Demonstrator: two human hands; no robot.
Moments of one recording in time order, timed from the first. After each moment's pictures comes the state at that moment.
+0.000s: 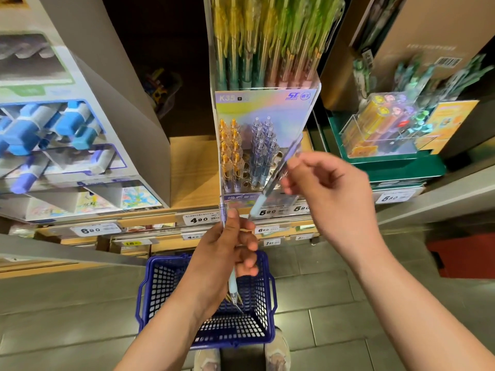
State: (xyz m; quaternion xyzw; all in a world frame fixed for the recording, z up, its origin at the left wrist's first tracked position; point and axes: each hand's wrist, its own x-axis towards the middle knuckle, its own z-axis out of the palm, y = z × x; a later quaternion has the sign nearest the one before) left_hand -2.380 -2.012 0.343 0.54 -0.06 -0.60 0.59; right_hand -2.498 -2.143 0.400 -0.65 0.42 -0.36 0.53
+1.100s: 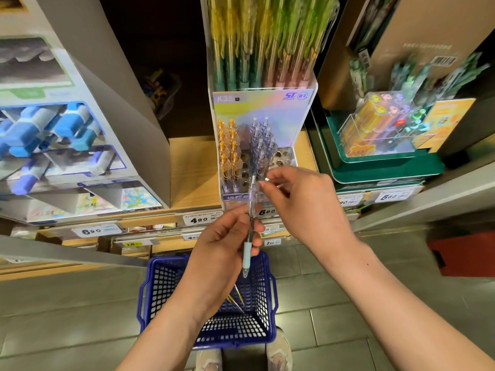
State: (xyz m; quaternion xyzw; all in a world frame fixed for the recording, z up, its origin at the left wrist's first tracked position) left_hand -2.383 -2.014 0.345 0.47 -0.11 -0.58 0.65; right_hand -2.485 -2.145 0.375 -0.85 0.40 -0.25 0.25
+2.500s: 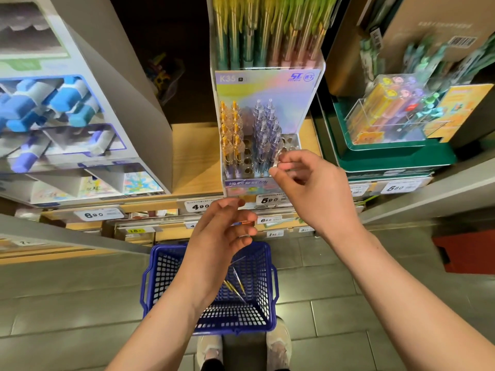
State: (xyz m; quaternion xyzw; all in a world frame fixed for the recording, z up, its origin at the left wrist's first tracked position) left_hand -2.379 -2.005 0.335 0.51 -0.06 -0.56 0.65; right_hand -2.497 -2.154 0.355 -0.78 0.43 -0.27 0.36
